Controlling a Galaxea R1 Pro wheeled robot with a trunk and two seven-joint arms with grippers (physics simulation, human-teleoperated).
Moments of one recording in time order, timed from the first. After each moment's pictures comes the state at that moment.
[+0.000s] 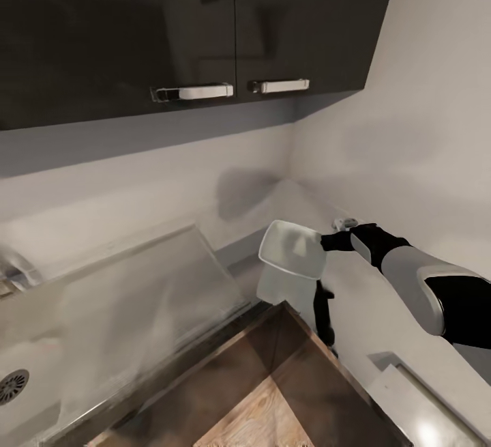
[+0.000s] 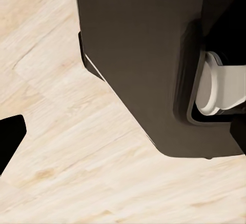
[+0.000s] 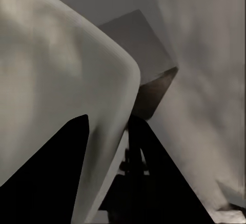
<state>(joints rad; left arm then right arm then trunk) -0.11 0.00 -0.25 0.08 0.22 -0.02 -0.06 -1.35 -0.13 0.12 -0.05 0.04 0.38 0.28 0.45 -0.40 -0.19</state>
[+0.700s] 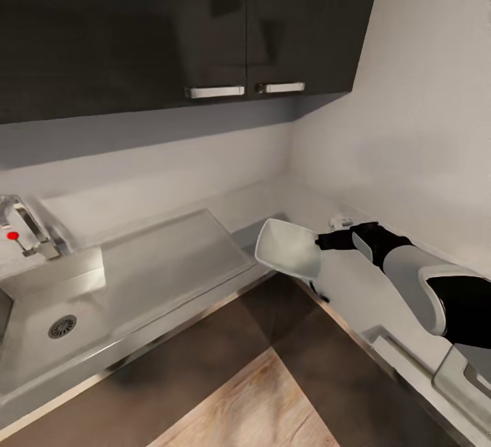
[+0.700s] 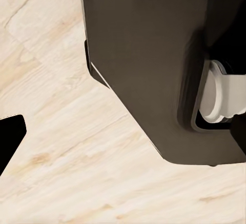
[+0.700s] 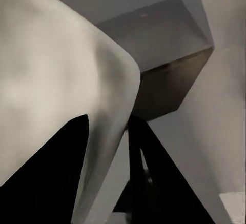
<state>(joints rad) -0.11 0.01 -0.25 0.08 0.22 -0.02 -0.06 -1.35 -0.14 0.12 -0.06 0.04 0.38 0.40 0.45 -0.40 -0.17</state>
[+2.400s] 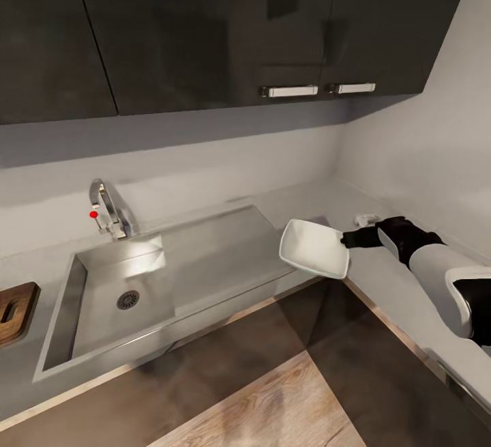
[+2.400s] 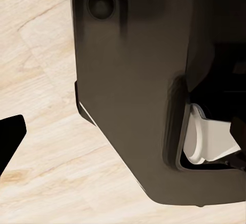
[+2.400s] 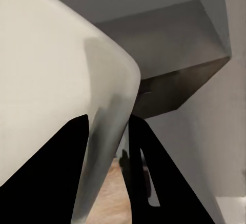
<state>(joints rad) -0.10 -0.01 -0.25 0.05 0.27 -0.14 -0.06 -1.35 -0.25 0.15 -0.13 0.07 0.47 0.41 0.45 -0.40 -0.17</state>
